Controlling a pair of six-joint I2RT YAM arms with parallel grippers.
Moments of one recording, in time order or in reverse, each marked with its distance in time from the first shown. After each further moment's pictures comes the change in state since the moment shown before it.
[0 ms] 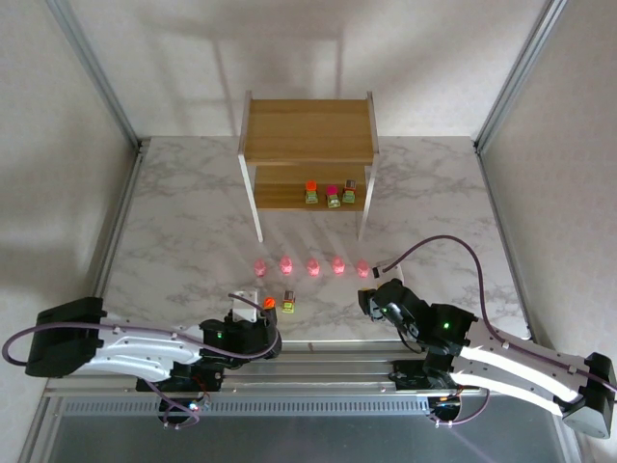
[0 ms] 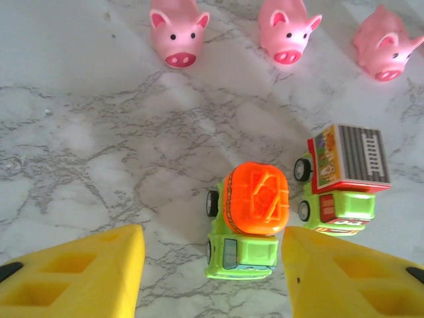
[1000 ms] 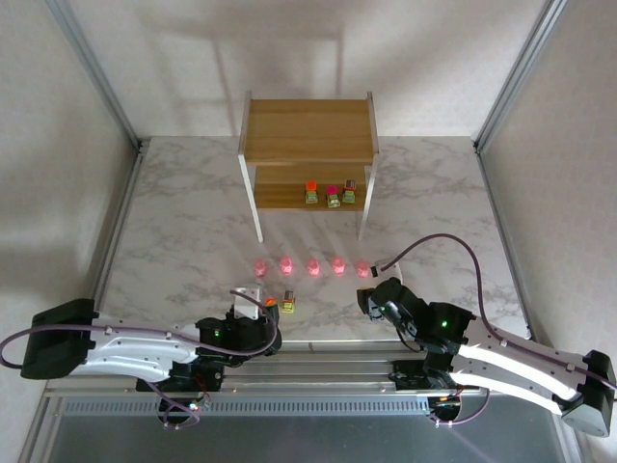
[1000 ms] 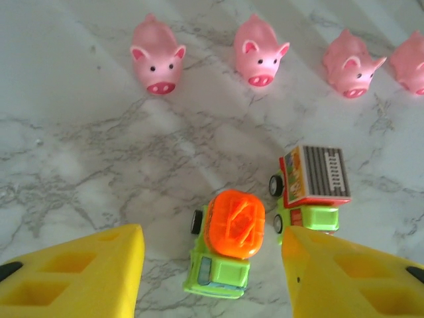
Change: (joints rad) left arm 0.006 -0.030 0.020 -0.001 -0.012 0.067; right arm 0.000 0.025 0.015 0.000 0.000 0.000
